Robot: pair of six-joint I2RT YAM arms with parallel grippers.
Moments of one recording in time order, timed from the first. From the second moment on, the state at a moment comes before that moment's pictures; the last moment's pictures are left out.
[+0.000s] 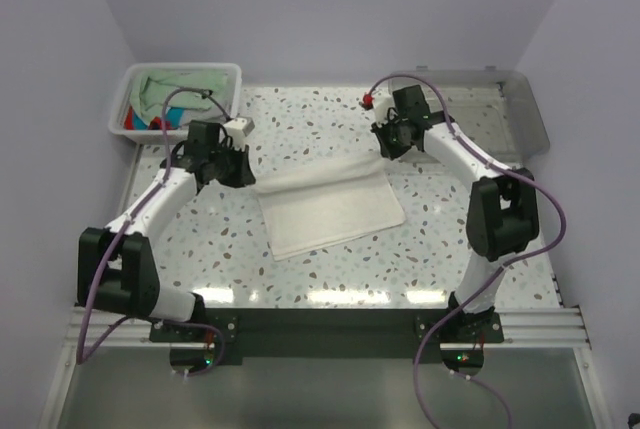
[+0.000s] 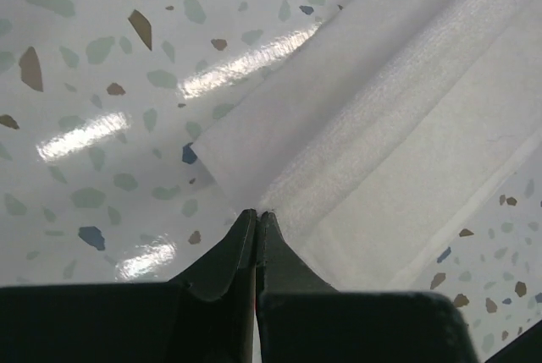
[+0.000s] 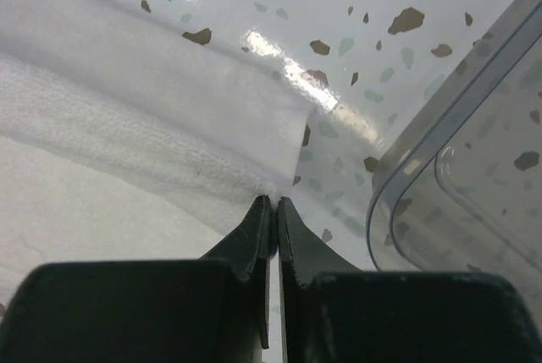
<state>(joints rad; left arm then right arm) -0.15 1.46 1.04 -0.44 0.35 0.04 0.30 1.85 1.49 -0.58 -0.15 -0.34</state>
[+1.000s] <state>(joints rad) -0.29 1.30 0.81 -0.45 0.23 -0.28 0.30 1.59 1.17 -0.57 -0.06 -0.05</state>
